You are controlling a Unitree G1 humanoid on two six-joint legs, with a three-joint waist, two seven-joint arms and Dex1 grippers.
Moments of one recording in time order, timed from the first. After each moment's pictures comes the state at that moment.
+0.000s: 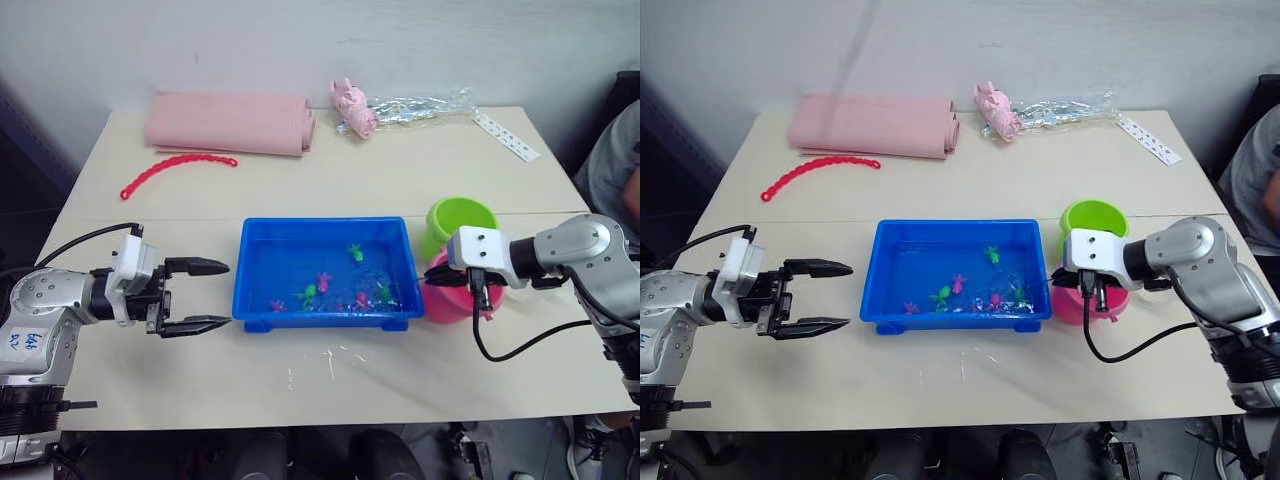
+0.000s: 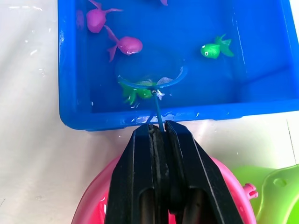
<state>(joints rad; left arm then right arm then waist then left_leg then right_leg) -0.24 0.83 0.22 0.00 -0.54 0.21 -1.37 -0.58 -0.96 0.19 -0.03 0.10 0.26 1.31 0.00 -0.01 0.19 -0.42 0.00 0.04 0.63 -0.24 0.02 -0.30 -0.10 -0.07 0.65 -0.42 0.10</state>
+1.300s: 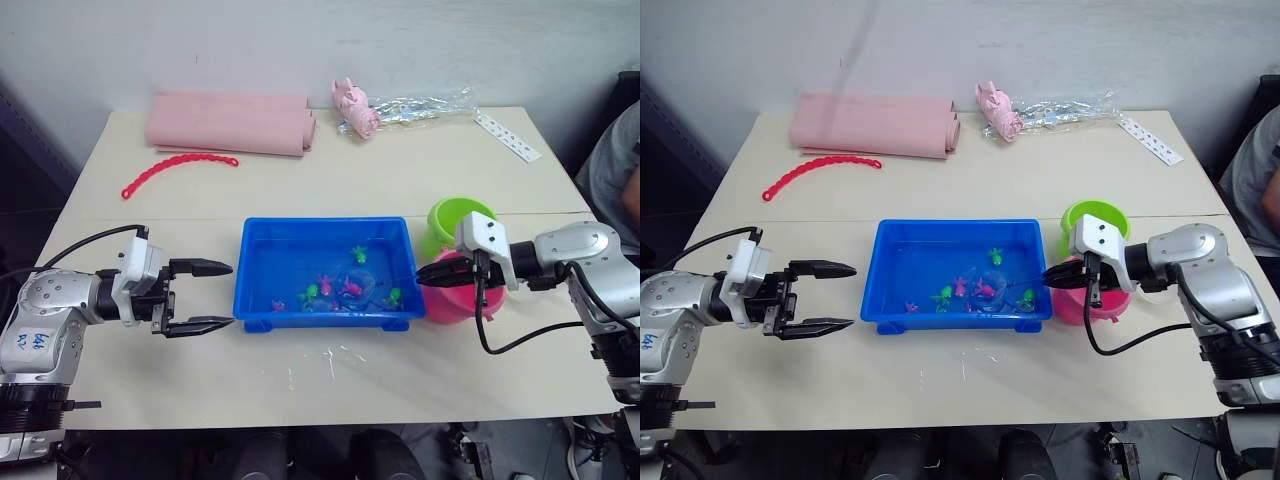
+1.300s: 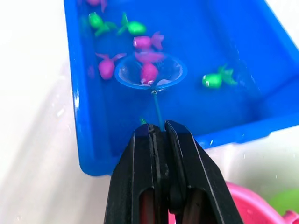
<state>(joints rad) -0.25 0.83 0.20 0.02 -0.53 0.17 -1.36 -0.56 -0.89 0.10 0.05 0.28 0.37 1.35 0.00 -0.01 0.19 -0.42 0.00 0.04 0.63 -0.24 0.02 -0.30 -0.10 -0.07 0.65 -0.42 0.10</state>
